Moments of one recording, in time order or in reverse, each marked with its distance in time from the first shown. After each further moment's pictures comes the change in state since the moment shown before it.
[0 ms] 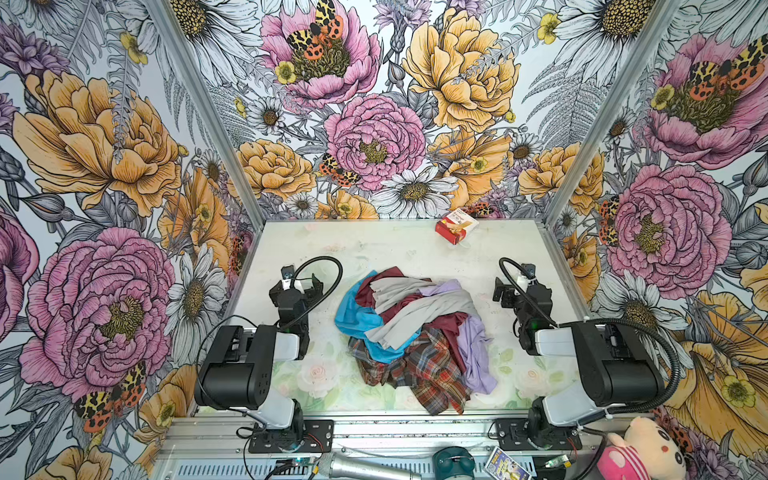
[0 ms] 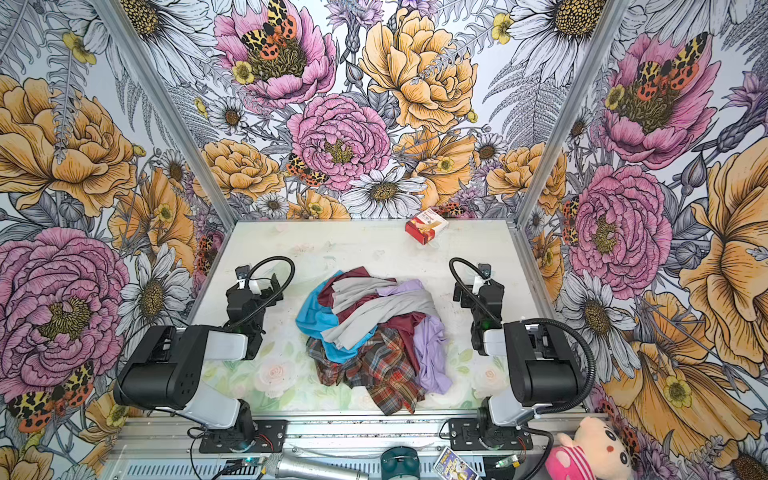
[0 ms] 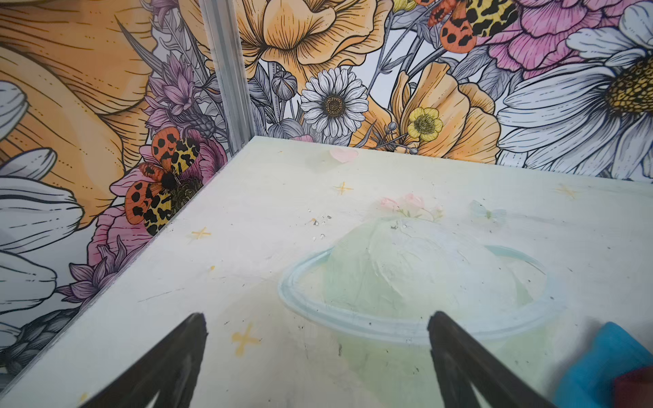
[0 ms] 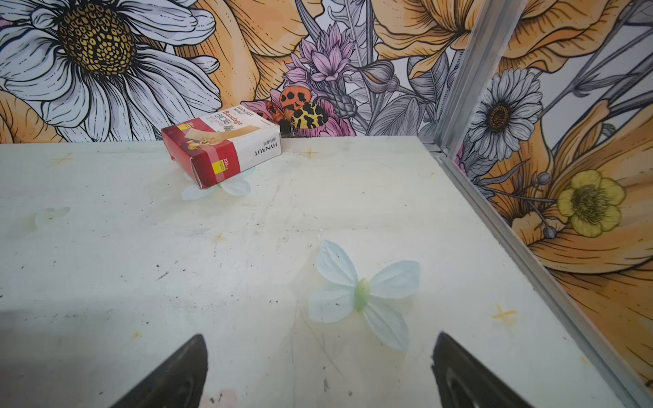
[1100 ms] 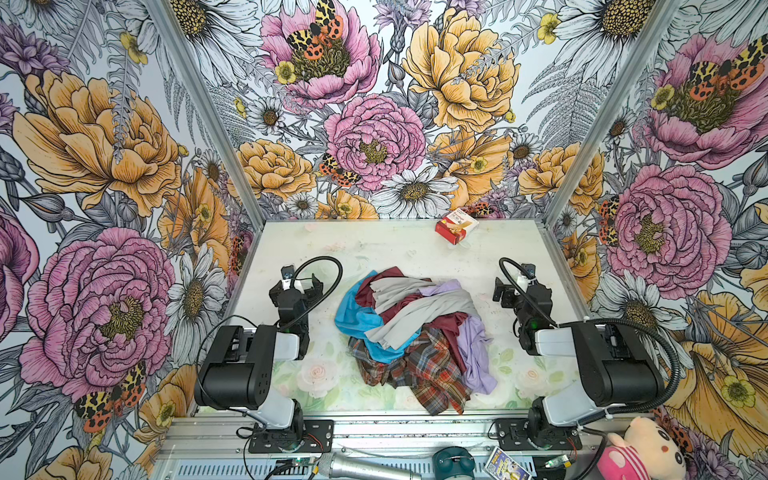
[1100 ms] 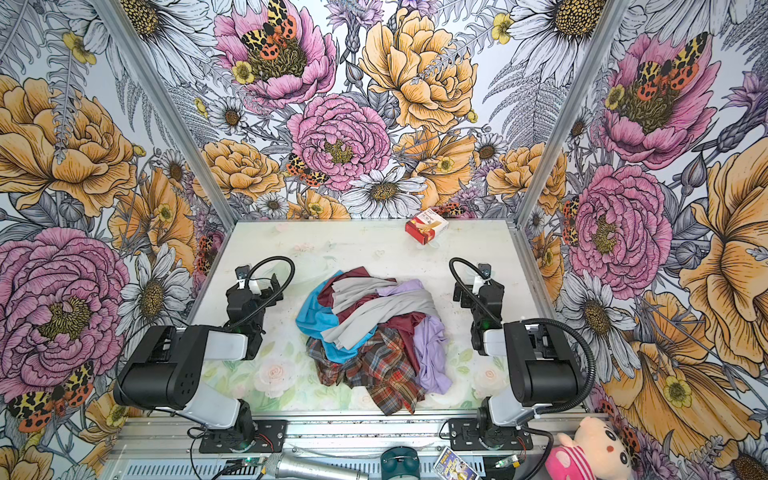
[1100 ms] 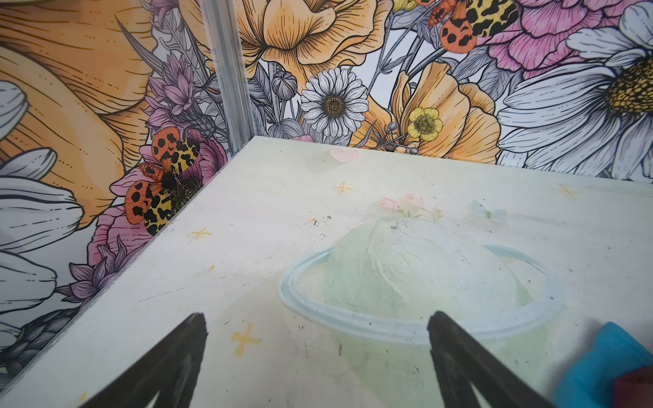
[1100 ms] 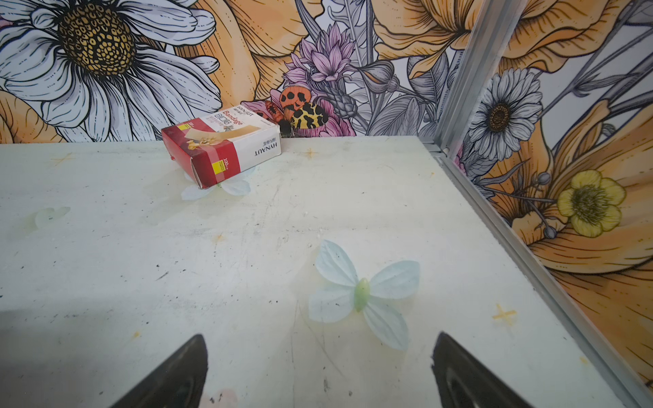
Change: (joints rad) left arm -0.001 0.000 0.000 0.000 -0.003 0.000; right arm -0.002 0.000 0.000 0.000 0.000 0.001
